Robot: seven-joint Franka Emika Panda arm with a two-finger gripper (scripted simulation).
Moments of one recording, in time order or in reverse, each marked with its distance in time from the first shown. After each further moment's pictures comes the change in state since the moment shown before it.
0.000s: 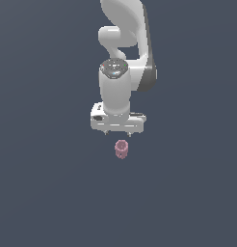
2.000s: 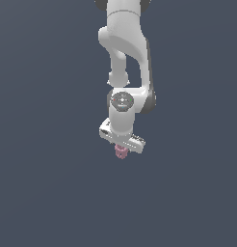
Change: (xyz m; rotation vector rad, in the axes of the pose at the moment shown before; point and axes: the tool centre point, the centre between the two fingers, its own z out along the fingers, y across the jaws) arm 0.007 -0.013 0.097 -0.027 -0.004 0.341
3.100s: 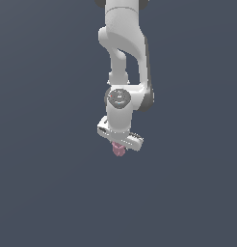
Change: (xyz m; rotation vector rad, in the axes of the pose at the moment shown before) arm -0.003 0.011 -0.006 0.001 0.001 0.000
